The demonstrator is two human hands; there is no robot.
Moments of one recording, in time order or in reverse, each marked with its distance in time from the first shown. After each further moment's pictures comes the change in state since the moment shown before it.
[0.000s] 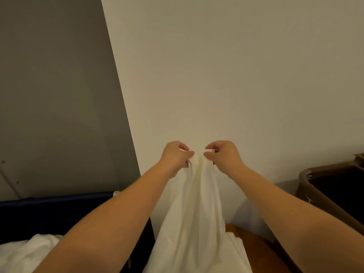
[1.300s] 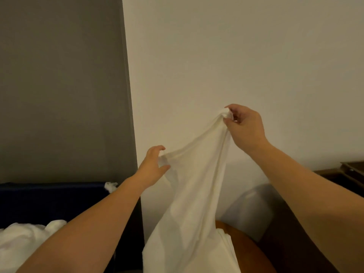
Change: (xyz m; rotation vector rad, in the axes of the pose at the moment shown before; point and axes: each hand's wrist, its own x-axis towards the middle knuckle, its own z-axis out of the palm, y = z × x) left_hand 0.023 -0.107 -0.074 0.400 -0.073 0.286; right_hand 0.004 -0.065 -0.028 -0.015 0.218 -0.360
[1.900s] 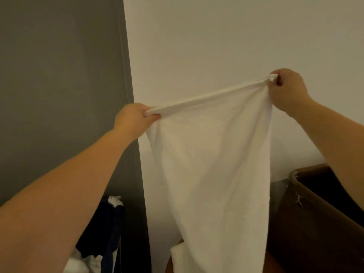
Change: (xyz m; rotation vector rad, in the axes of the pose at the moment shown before) left_hand 0.029 0.094 -0.152 0.298 0.332 0.194; right_hand 0.069 -0.037 -0.094 -0.487 0.240 0.078
